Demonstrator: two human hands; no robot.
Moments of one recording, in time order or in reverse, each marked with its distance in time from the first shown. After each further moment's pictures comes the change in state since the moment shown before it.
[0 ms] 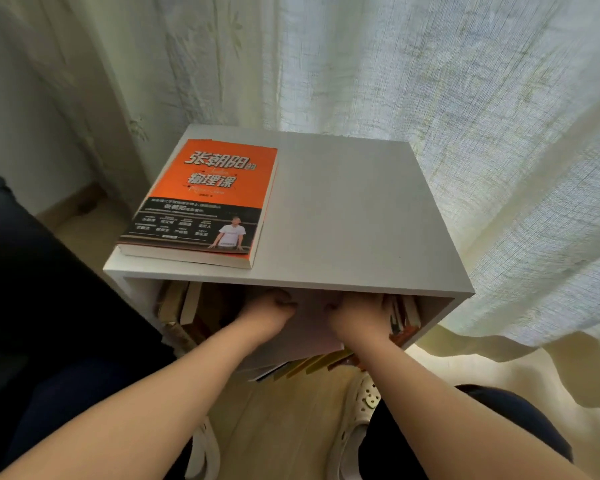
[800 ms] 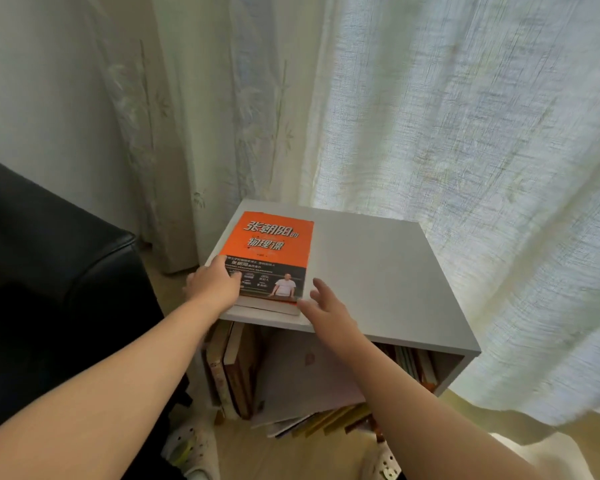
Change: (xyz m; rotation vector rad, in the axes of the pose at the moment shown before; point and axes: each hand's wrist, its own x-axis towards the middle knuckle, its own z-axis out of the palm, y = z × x) left_hand -0.032 -0.003 -0.153 0.240 0.563 -0.115; right_hand -0.043 -0.086 -0.050 0.630 -0.068 -0.373
